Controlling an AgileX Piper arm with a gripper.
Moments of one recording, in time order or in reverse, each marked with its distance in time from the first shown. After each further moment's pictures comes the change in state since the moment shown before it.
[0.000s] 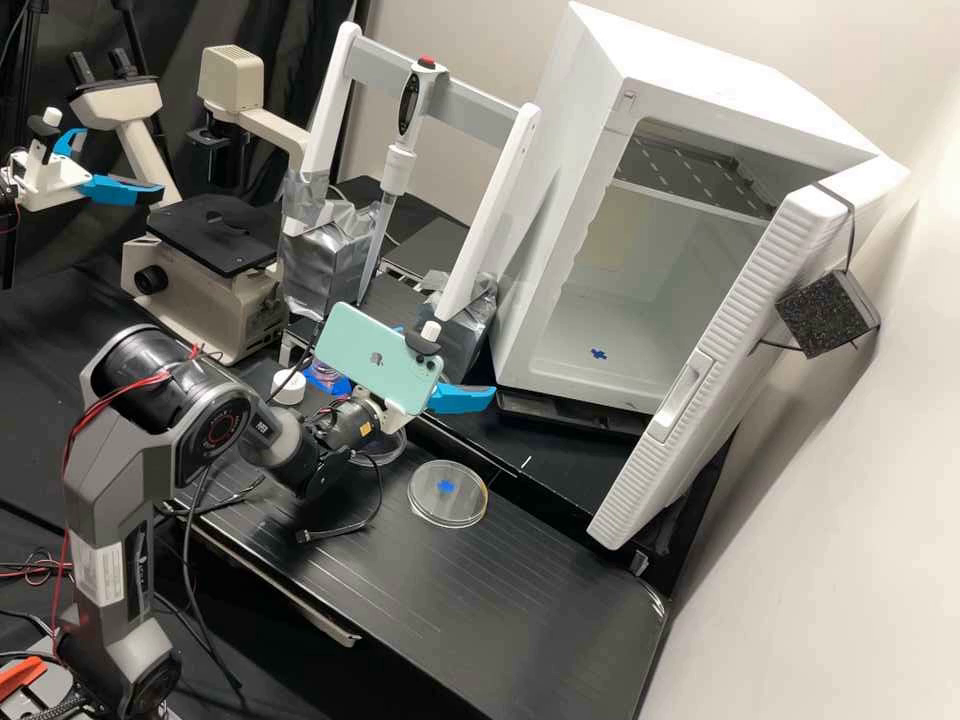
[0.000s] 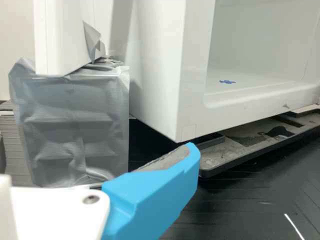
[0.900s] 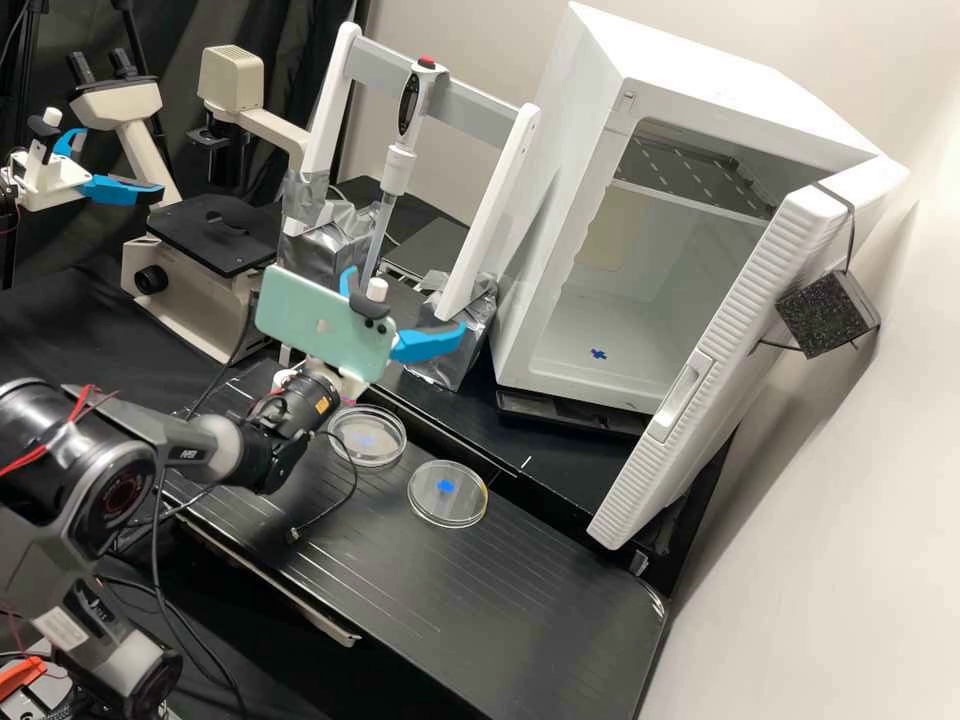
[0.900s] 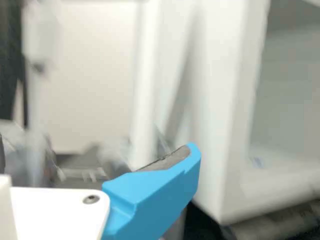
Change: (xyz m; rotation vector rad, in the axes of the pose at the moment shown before) arm -0.056 0.024 -0.076 -0.006 0.286 0.069
